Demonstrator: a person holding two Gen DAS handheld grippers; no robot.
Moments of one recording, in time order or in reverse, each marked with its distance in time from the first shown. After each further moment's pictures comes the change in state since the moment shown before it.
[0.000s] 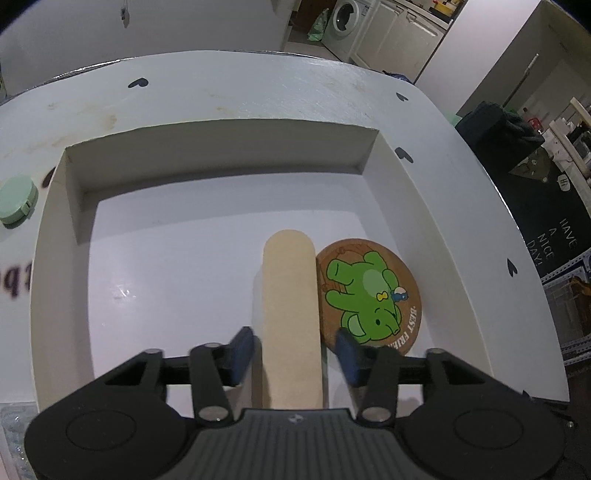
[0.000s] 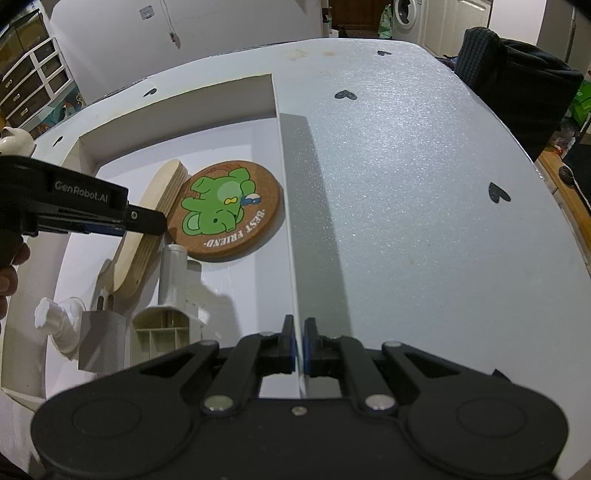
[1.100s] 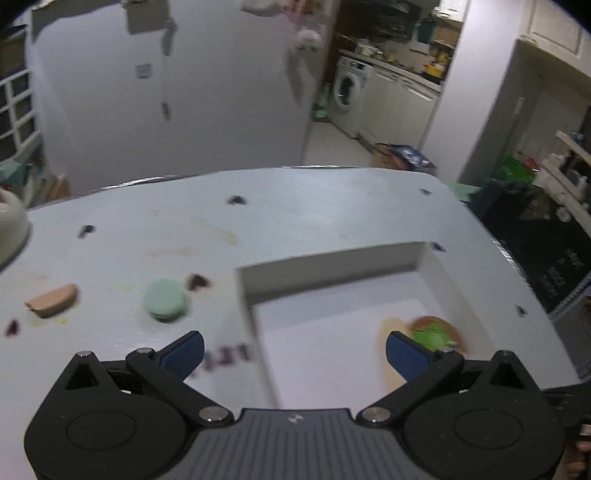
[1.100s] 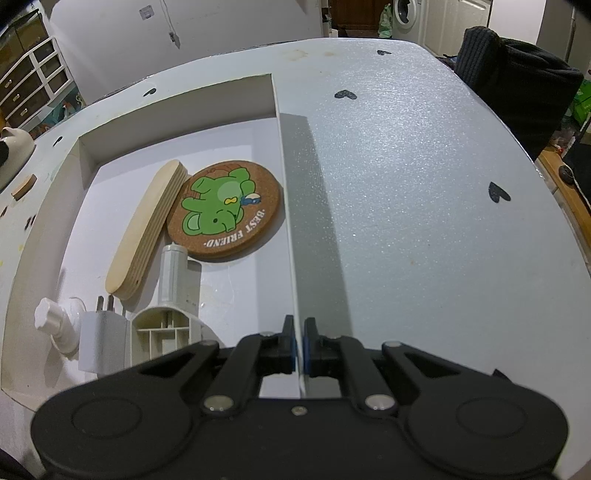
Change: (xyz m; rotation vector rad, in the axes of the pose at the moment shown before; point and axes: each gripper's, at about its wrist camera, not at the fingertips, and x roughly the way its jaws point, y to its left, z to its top) left arm -0.125 0.096 0.012 0.077 -0.272 0.093; right arm 0.000 0.001 0.000 0.001 0.001 -0.001
